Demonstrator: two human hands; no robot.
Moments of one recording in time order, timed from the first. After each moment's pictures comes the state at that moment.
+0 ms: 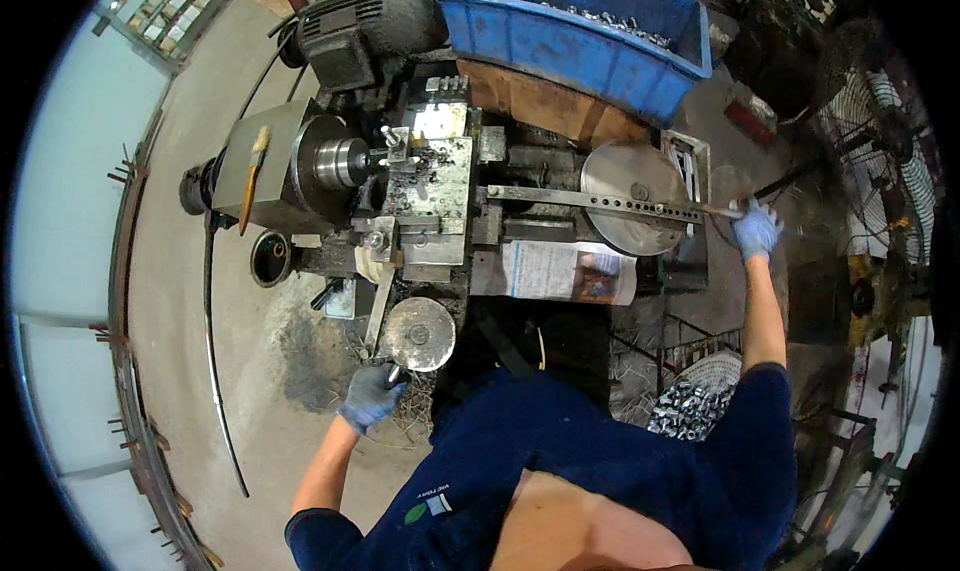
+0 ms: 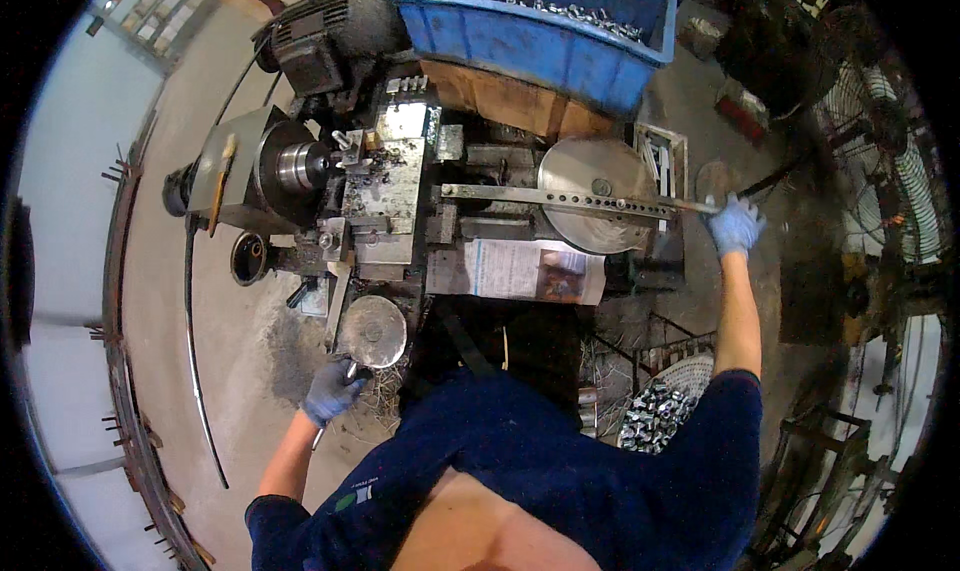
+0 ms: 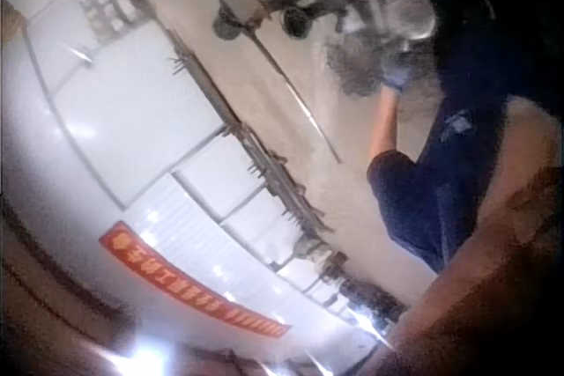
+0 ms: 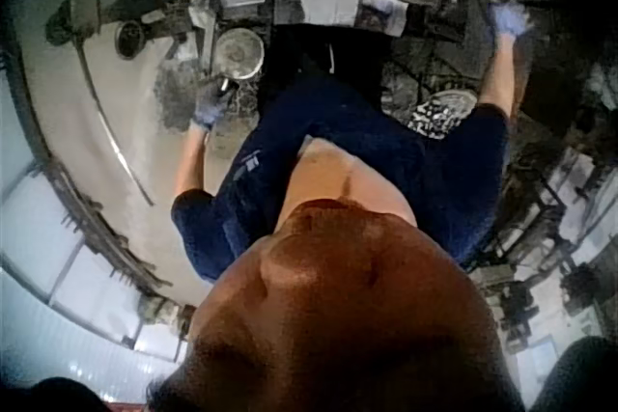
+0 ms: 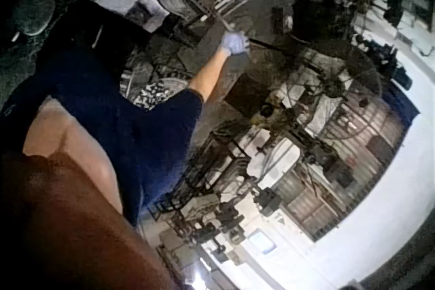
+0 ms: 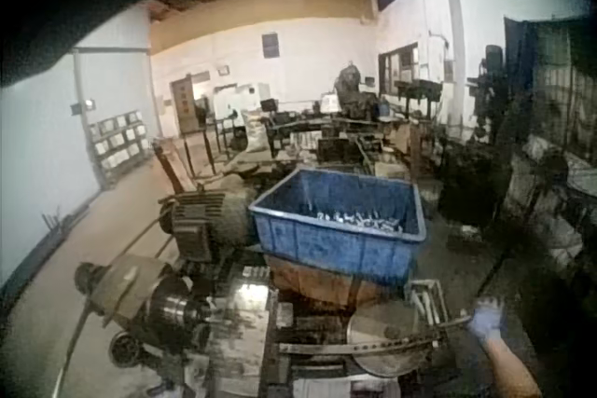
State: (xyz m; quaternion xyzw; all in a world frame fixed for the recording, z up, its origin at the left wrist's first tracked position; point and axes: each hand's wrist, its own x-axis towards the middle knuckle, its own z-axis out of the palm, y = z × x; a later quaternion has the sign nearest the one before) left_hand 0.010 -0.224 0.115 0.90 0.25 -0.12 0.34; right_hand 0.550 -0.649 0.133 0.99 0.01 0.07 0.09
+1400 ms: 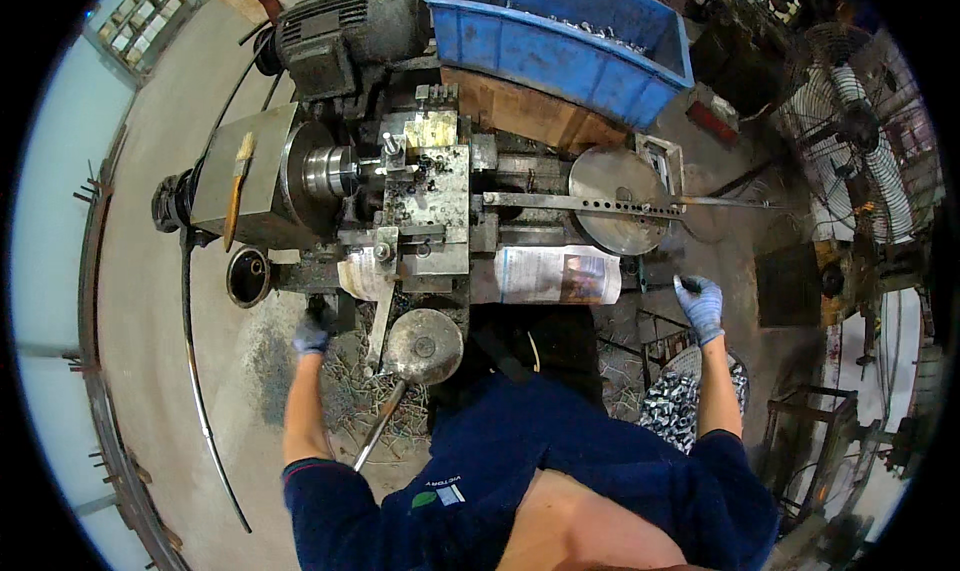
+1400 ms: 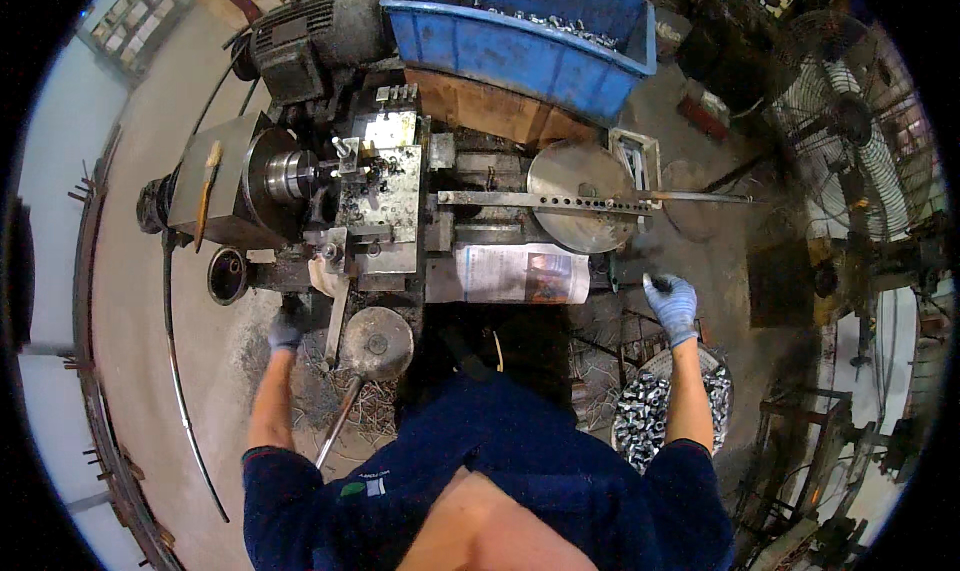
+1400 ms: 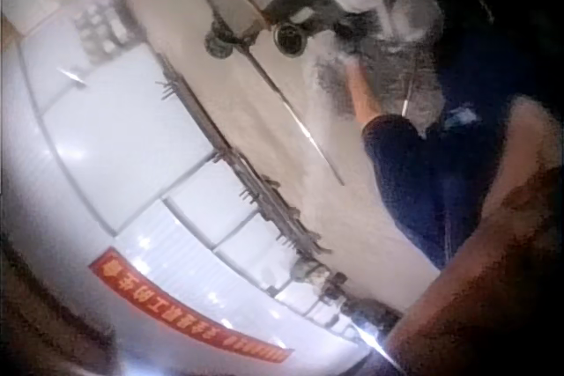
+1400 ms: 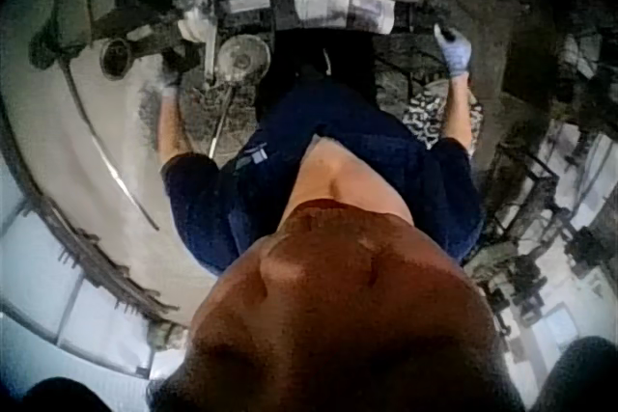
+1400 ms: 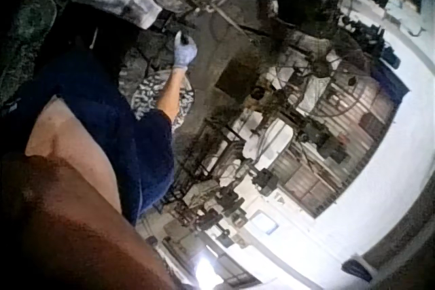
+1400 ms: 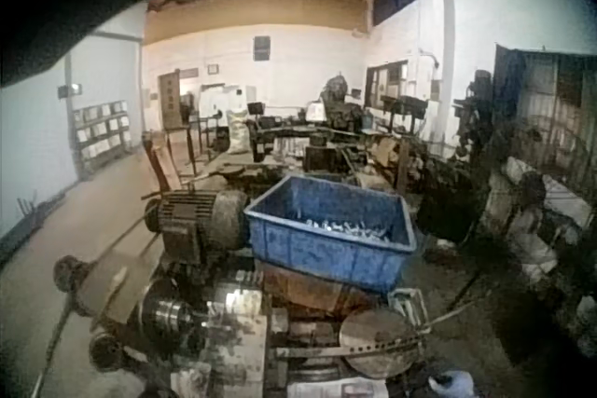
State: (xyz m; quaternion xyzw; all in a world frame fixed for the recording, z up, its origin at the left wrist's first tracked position) left_hand 0.016 -0.014 -0.067 0.89 0.44 -0.04 0.12; right_hand 0.403 -0.666 0.085 0.95 0.06 0.00 -0.29
